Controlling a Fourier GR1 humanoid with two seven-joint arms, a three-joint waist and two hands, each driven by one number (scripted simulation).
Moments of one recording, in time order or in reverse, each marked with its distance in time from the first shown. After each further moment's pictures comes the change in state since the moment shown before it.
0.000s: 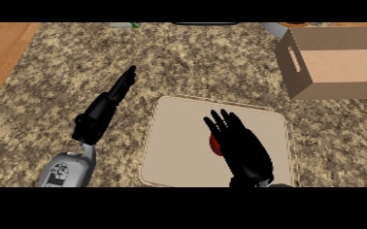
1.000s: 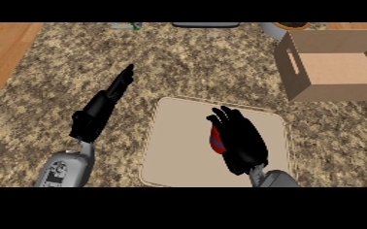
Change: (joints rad) left arm -0.009 -0.019 0.045 0.010 -0.019 -0.040 0.002; right arm -0.055 0.025 -0.055 0.151 0.120 -0.087 -0.111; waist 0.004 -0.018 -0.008
